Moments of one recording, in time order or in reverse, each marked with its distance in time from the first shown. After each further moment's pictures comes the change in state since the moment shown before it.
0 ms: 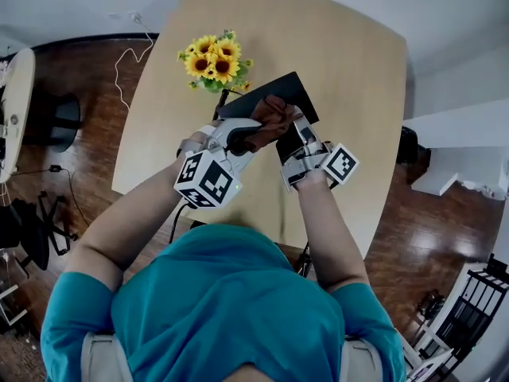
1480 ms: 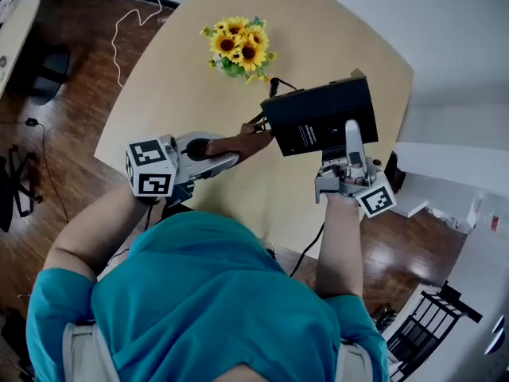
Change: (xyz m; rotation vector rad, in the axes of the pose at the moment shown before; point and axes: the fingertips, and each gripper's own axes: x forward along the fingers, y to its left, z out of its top) left arm -0.106 -0.010 -0.031 -1.029 -0.408 -0.283; right arm 0.000 0.127 0.026 -0.547 0.092 0.176
